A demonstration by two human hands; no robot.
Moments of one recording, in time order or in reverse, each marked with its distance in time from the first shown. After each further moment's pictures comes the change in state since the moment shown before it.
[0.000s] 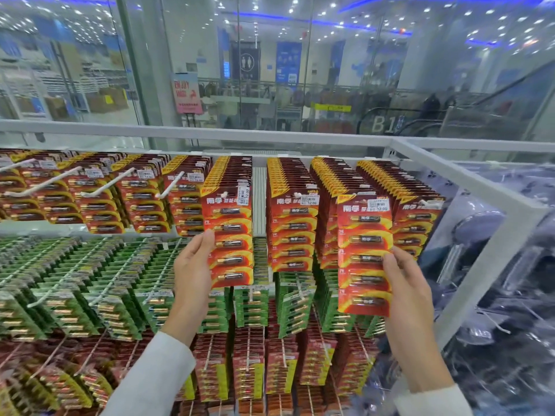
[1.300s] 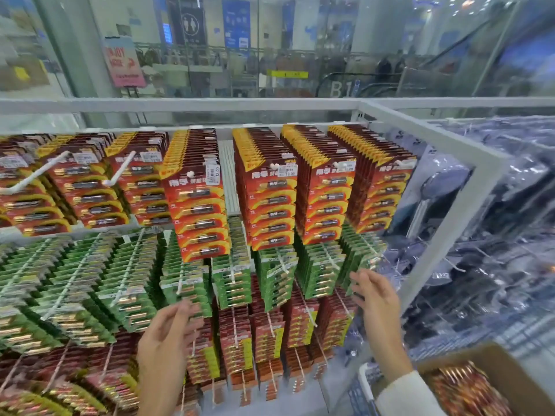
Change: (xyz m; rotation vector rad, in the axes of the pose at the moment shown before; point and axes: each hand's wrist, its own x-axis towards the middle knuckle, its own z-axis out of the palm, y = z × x) left_hand -0.049 -0.084 -0.080 0.235 0.042 -0.107; right_hand -0.006 0.109 -0.042 -0.259 0.186 0.064
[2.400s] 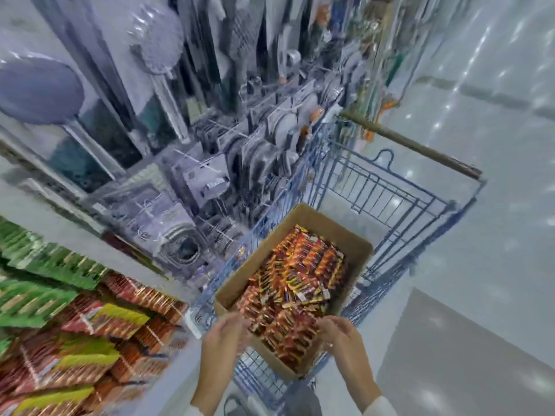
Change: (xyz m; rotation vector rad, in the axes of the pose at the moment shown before) left_hand -0.267 -0.237 0.360 0.592 -0.791 -0.503; right_hand -0.078 0.183 -0.422 0.075 0.516 0.780
